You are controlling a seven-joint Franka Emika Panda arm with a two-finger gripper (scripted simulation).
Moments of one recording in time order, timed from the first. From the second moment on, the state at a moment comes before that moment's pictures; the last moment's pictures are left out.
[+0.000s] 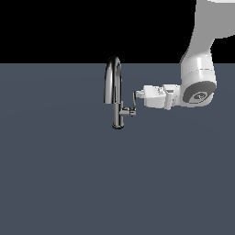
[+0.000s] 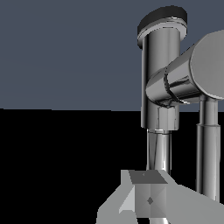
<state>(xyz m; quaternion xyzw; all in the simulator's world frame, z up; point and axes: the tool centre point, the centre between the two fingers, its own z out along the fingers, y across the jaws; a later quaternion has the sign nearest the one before) 0.108 -0.078 0.162 -0.46 0.54 0.45 0.54</state>
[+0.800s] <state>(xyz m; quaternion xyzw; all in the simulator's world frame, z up) 0.072 -0.074 0.164 -0.46 0.54 0.45 0.54</state>
